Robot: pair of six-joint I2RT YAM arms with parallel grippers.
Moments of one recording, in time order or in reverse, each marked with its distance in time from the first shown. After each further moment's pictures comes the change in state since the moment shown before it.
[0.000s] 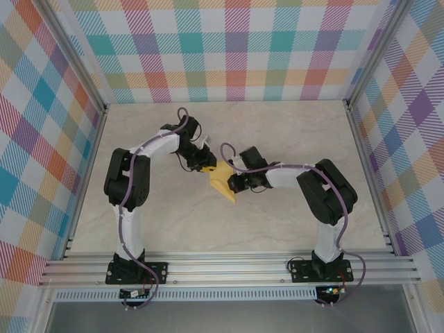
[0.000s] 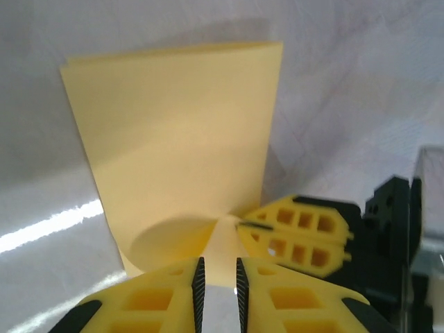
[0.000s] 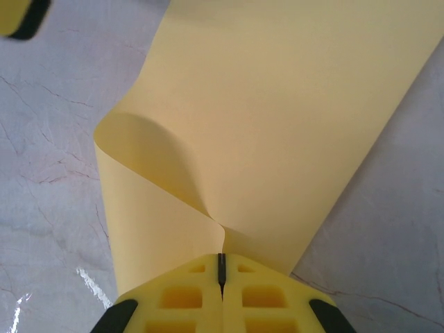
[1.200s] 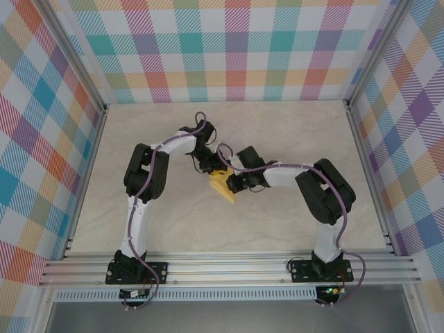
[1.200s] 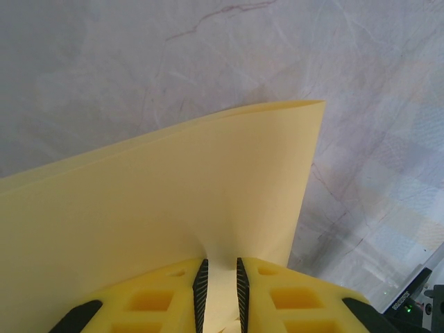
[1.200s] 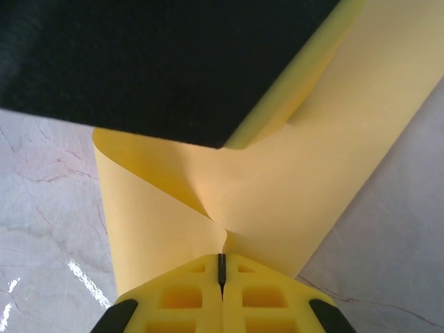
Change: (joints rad) left arm -0.081 0.235 0.188 -0.009 -0.058 0.028; right arm 0.009 0.010 0.029 -0.037 0.021 -0.010
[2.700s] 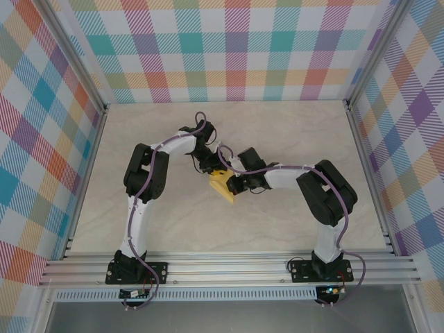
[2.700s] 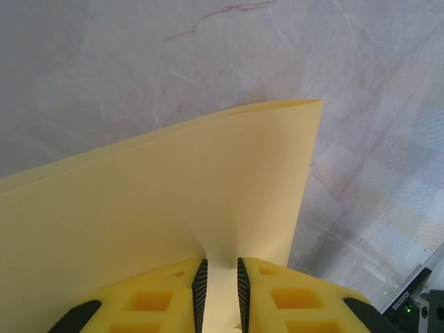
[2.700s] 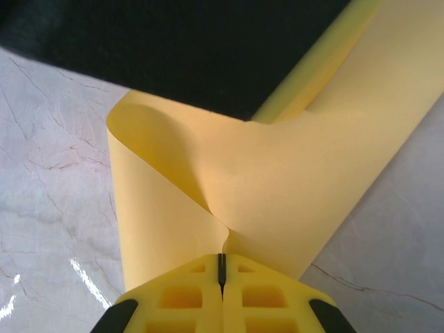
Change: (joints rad) left arm 0.000 0.000 -0.001 0.000 0.000 0.000; right arm 0.002 -0.020 -0.029 0.027 -0.014 -0.015
